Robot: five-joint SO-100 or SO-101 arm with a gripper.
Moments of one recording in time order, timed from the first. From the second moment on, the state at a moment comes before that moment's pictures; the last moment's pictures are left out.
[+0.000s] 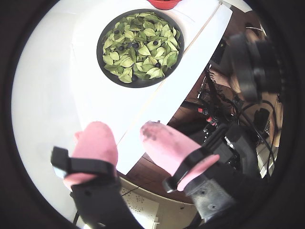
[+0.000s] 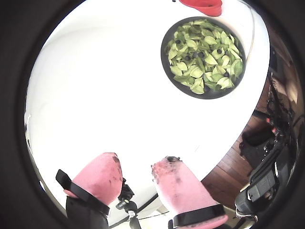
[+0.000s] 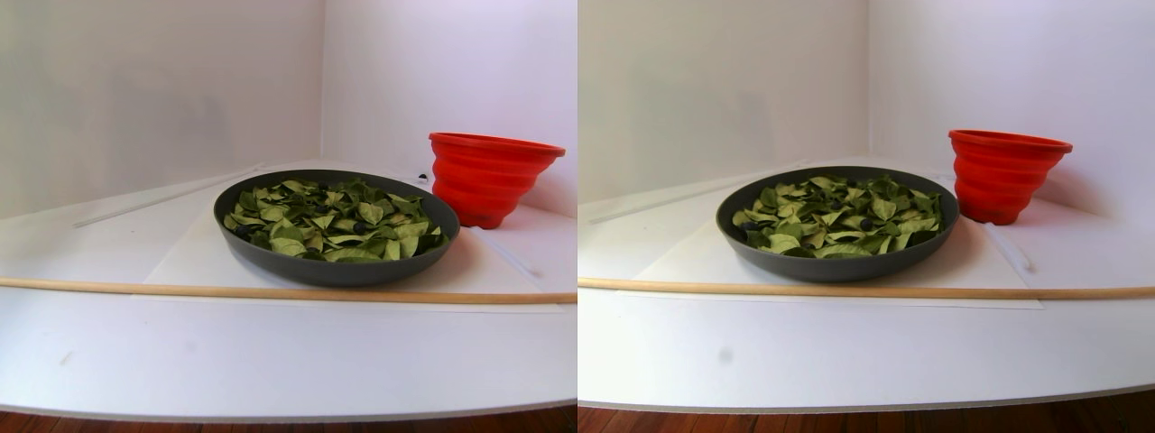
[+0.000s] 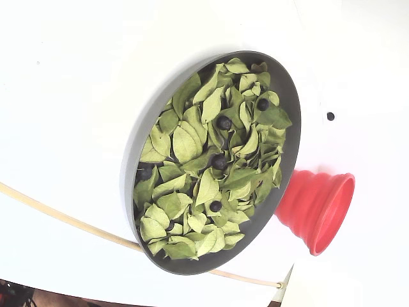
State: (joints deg) arm 6.3 189.6 106.3 96.0 -23.3
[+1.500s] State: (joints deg) arm 5.6 175.2 107.3 89.8 -46.4
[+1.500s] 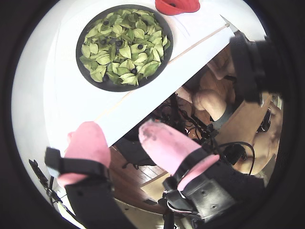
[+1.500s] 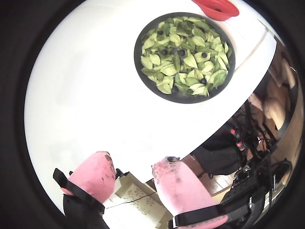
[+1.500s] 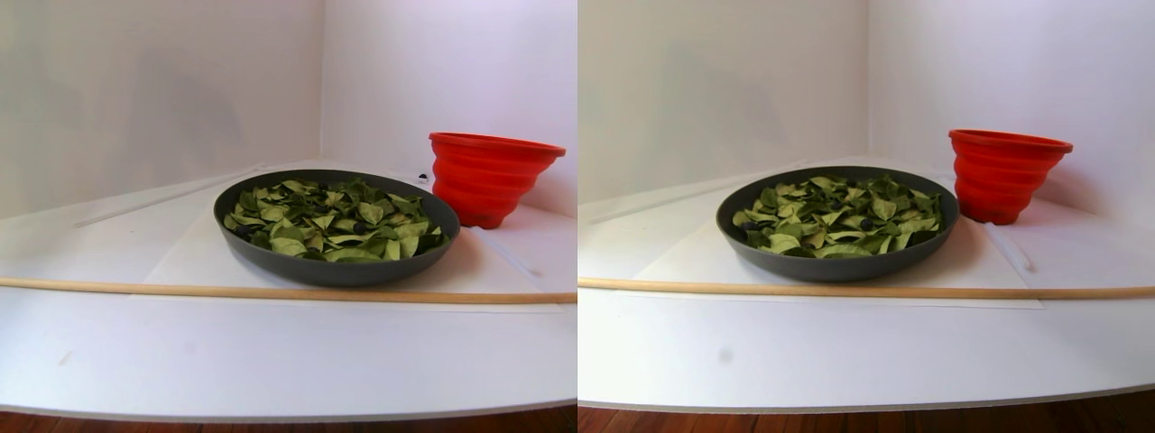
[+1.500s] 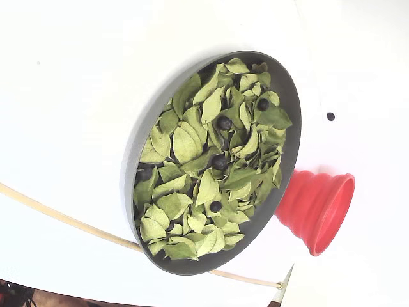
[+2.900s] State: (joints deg) arm 8.3 166.6 122.0 72.2 -68.5
